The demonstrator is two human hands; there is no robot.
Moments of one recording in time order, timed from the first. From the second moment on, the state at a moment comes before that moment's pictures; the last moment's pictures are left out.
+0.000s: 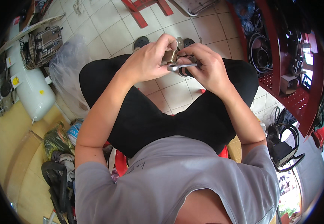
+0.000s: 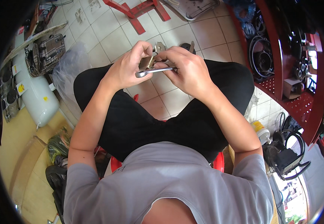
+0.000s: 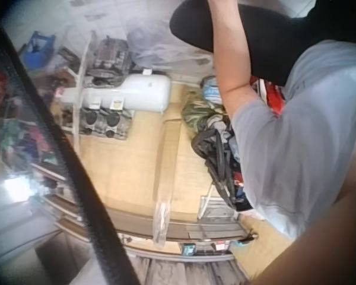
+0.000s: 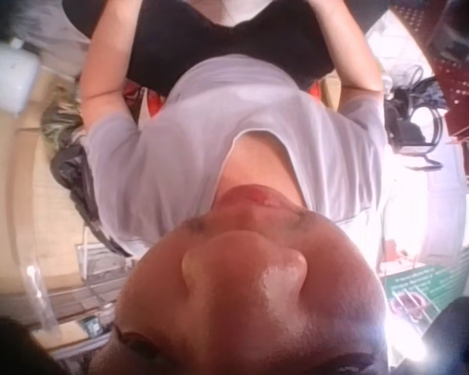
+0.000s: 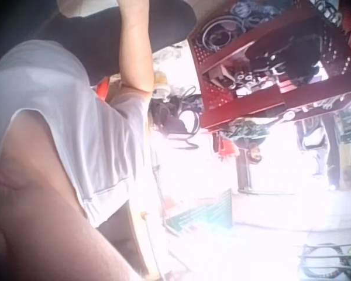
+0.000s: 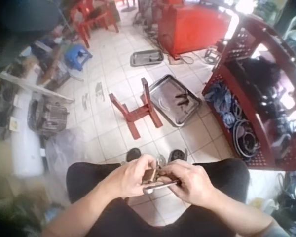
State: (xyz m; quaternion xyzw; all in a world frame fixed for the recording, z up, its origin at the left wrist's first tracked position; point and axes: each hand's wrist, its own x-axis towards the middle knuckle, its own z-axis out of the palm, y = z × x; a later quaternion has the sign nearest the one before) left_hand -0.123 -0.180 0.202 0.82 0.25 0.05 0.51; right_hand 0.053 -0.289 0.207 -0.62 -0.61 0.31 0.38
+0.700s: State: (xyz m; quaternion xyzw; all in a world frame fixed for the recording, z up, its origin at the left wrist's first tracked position) left_hand -0.130 -0.179 0.202 0.77 0.25 0.03 0.59; right_hand 0.043 -0.297 0.195 -0.58 -0.66 0.25 0.40
